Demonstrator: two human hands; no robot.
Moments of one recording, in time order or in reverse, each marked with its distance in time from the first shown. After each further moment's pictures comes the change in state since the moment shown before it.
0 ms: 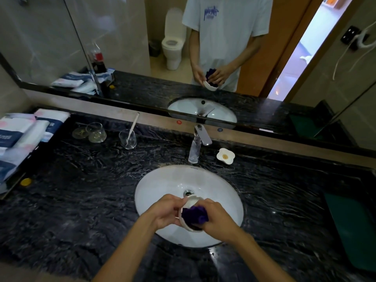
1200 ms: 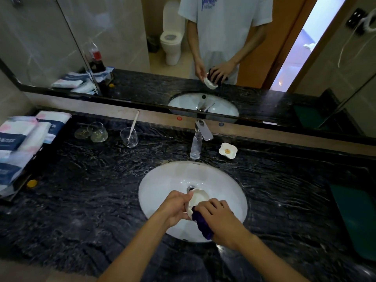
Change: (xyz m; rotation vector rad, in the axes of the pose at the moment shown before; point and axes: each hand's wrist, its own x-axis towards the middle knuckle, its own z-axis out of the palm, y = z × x) left_hand 0.005 0.000 0.024 0.024 0.194 0.009; right_hand -0.006 0.044 0.029 -0.635 -0.089 -0.226
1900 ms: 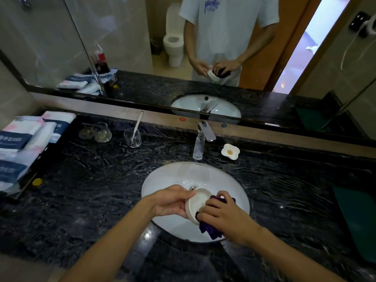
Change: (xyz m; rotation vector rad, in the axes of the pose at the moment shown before) left_hand 0.000 0.025 -0.038 0.079 -0.479 -0.070; right_hand -0.007 0.012 -0.025 -0.200 0.243 -0.359
